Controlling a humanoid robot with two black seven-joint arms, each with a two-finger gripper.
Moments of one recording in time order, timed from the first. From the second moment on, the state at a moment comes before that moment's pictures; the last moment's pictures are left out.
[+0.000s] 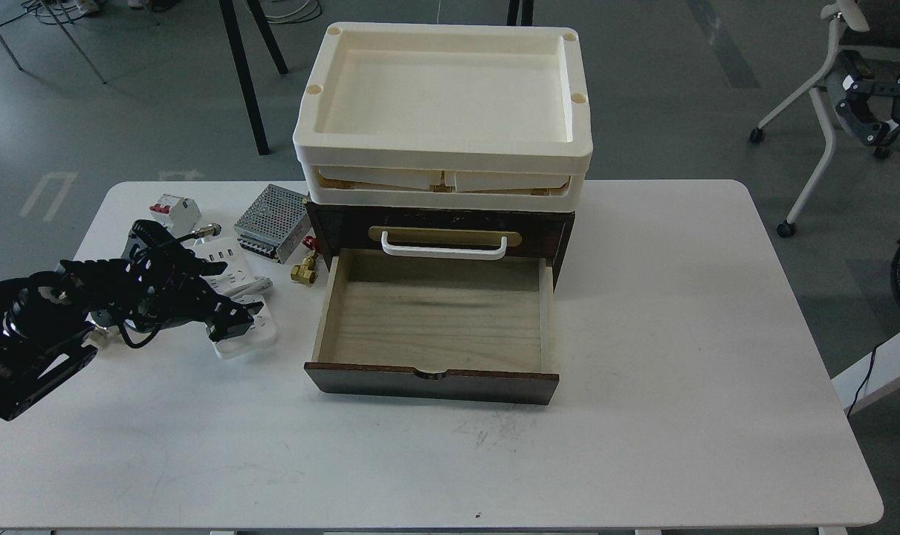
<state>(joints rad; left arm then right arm) -0.77 0.58 -0.25 -0.72 2.18 -0.01 -0.40 0.77 -1.00 0.53 1.25 0.11 0.16 0.48</state>
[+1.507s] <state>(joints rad) -0.86 0.91 -0.23 -1.04 1.99 -0.01 -0.49 0.73 -0.99 0.53 1.25 0.12 0.13 0.48</state>
